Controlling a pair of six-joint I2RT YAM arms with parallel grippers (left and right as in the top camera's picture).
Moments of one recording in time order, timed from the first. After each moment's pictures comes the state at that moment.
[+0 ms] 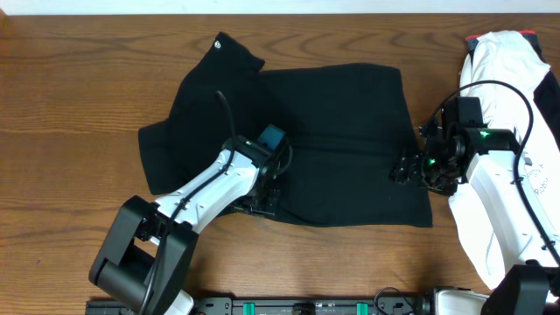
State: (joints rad) left arm -0.57 1.72 1.04 -0.98 0.12 -0.33; right arm -0.02 1.47 1.03 -1.02 -0.23 0.23
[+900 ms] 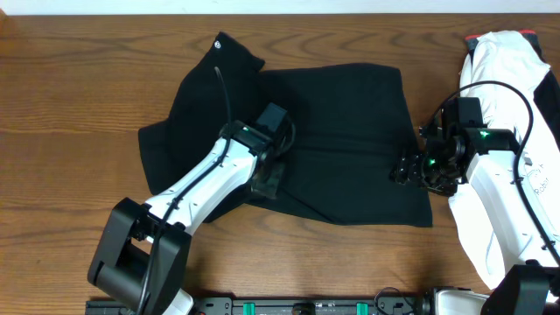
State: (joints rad) left arm -0.54 1.72 1.16 -0.97 0.00 -0.25; right arm -0.02 1.47 1.03 -1.02 -0.23 0.23
